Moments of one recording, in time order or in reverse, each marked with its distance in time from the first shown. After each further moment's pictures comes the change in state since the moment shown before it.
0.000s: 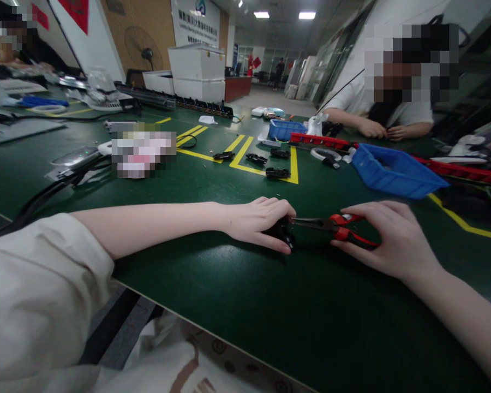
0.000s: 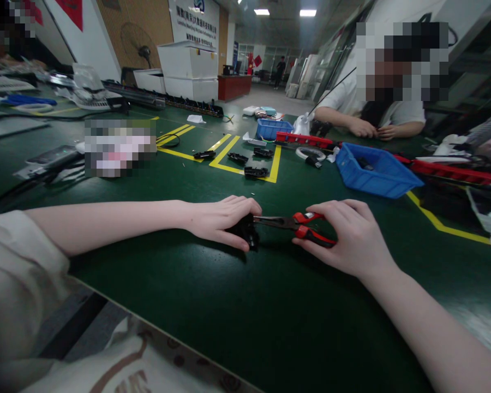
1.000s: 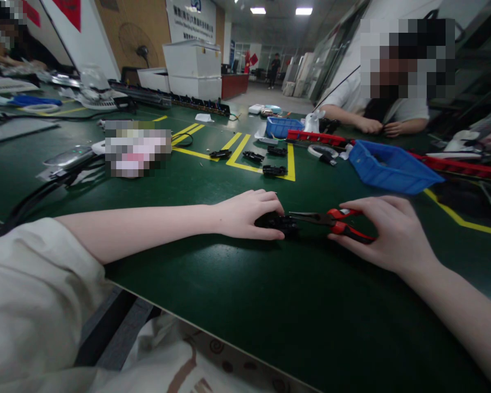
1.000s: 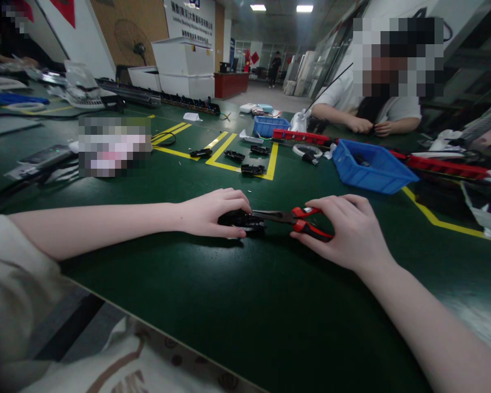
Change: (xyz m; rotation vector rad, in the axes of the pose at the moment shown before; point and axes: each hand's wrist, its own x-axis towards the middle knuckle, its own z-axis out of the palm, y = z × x) left_hand -0.009 0.000 0.001 0.150 0.133 -0.046; right_hand -0.002 0.003 0.000 -0.062 0.019 -0.013
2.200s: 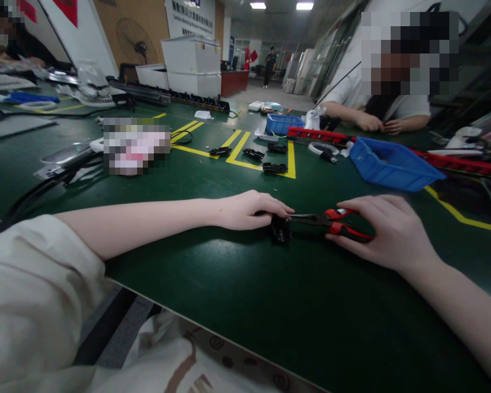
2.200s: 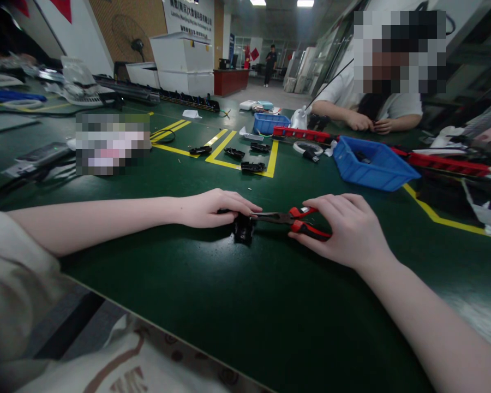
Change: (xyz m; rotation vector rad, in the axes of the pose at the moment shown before) left_hand 0.004 -0.008 -0.005 -0.265 -0.069 0.084; right_hand 0.002 -0.002 0.000 -0.027 0.002 -0.060
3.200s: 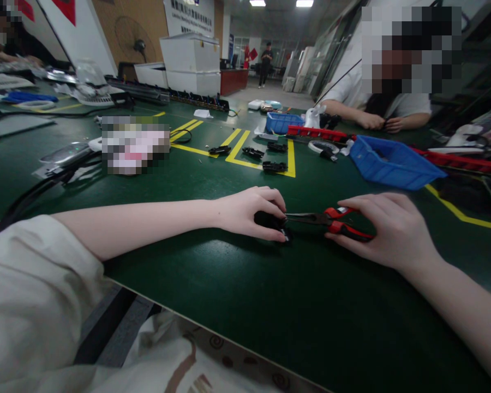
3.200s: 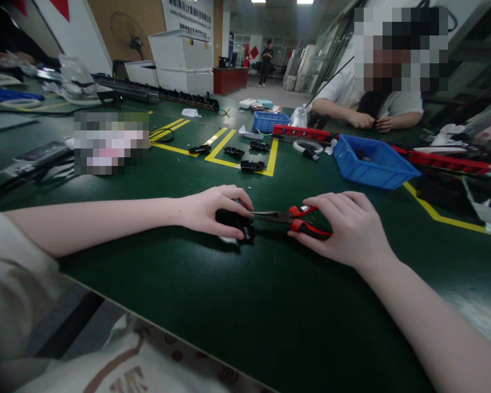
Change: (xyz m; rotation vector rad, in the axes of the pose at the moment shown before) left_hand -0.002 0.002 0.005 0.082 0.120 0.068; right_hand 0.002 -0.005 -0.004 0.008 -0.052 0.058
